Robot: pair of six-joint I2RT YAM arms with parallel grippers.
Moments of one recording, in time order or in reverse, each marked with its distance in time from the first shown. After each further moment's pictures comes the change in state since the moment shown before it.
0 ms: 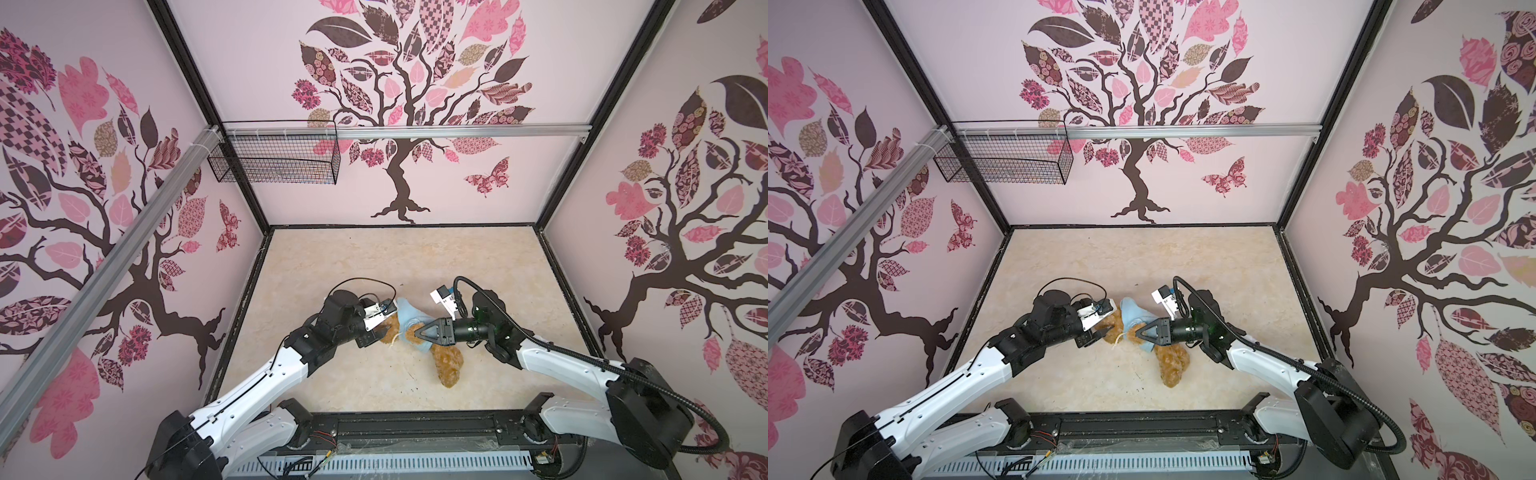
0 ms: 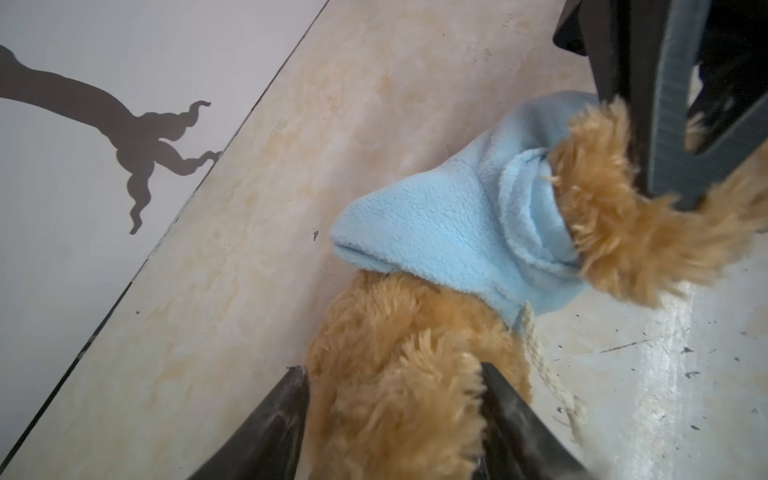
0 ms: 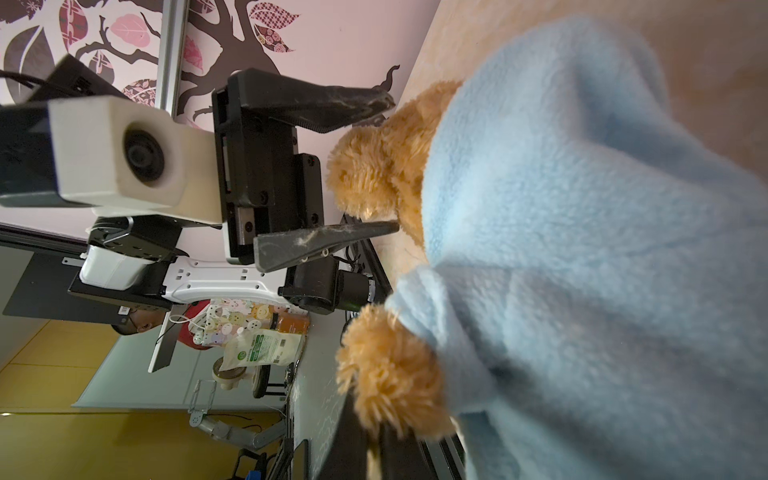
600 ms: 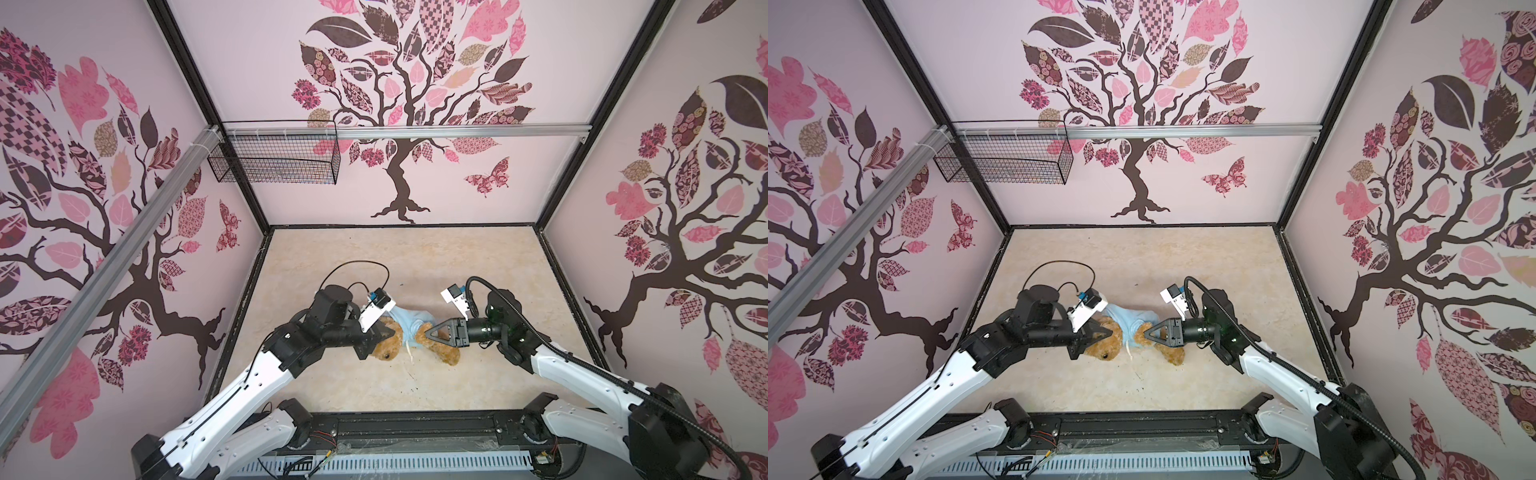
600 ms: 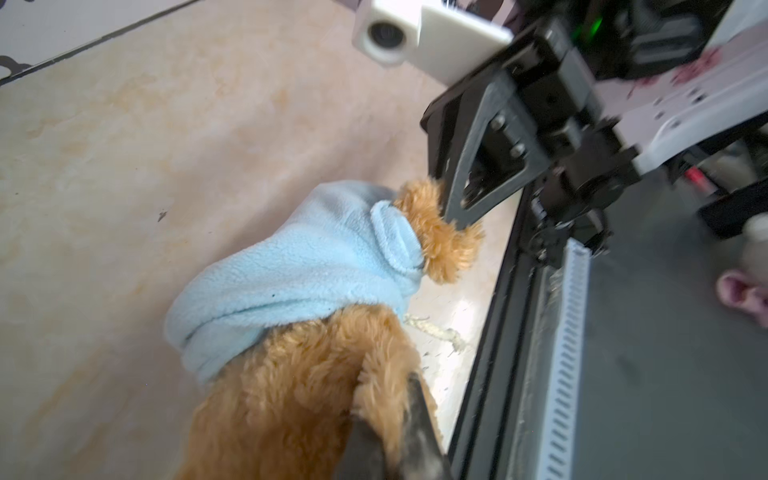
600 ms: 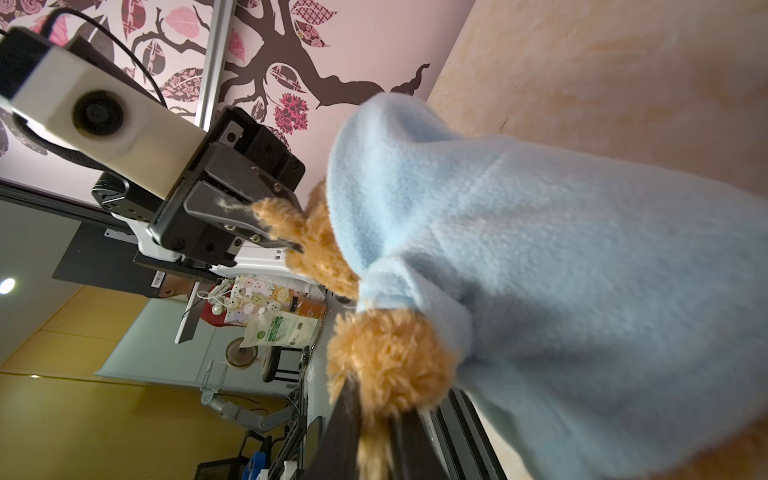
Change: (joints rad) left arm -0.031 -0.149 0.173 -0.319 0.319 -0.512; right arm -0.079 -0.163 -0.010 -0.107 -0.106 -0.027
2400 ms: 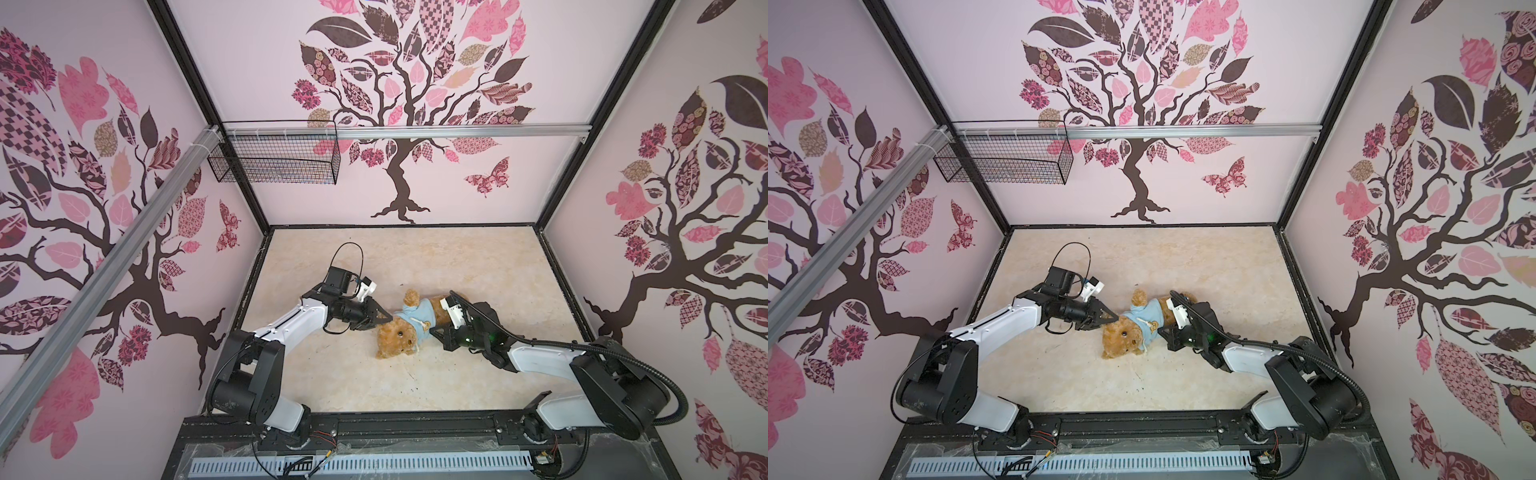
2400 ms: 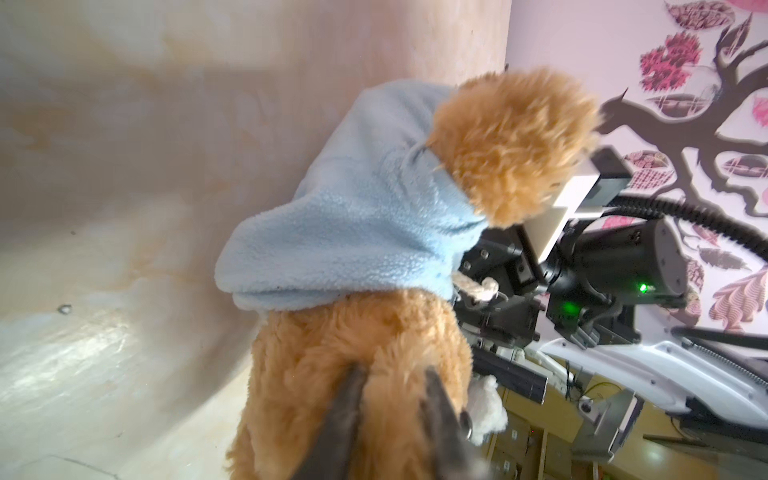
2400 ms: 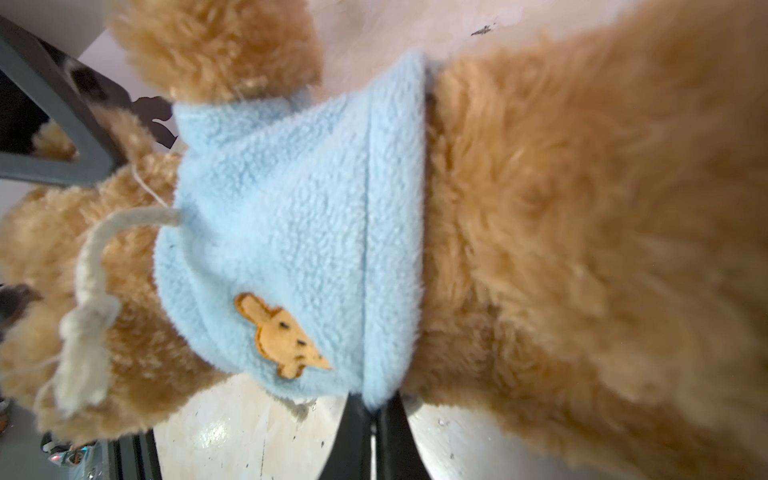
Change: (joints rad) left arm 0.369 0.612 0.008 0.191 0.383 -0.566; right arm 0.031 0.307 -0.119 0.135 0.546 -0.404
